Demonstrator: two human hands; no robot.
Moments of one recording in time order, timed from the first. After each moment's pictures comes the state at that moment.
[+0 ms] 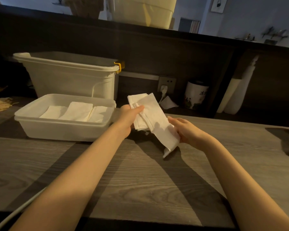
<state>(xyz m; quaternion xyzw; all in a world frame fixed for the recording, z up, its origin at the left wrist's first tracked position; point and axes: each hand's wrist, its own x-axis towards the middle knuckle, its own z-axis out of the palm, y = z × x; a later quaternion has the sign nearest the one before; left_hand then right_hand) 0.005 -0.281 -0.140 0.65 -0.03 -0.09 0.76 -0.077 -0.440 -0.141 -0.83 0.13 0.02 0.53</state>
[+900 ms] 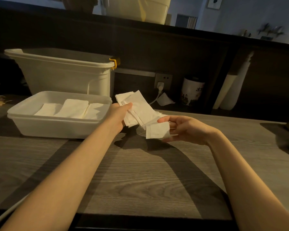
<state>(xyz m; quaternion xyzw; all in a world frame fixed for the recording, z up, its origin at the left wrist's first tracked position) 0.015 -0.269 -0.148 0.65 0.02 -0.09 0.76 -0.094 -0.463 -0.125 -0.73 -0.04 0.18 0.66</state>
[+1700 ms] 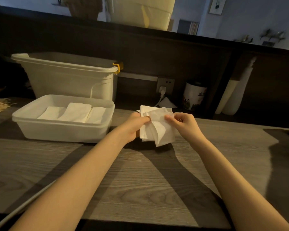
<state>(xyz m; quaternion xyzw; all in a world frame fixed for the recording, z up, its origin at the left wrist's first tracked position) -0.015 -0.290 -0.142 0.69 -0.10 -0.21 0.69 -0.076 -0.439 -0.143 -0.87 0.04 -0.21 0.45</state>
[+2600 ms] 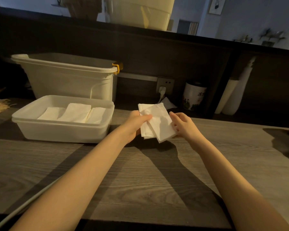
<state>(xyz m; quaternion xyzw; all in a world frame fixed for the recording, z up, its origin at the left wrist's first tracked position) -0.017 -0.292 -0.140 0.68 -0.10 -0.17 0.71 -0.072 -0.441 -0.147 -0.85 0.14 -0.16 0.49</state>
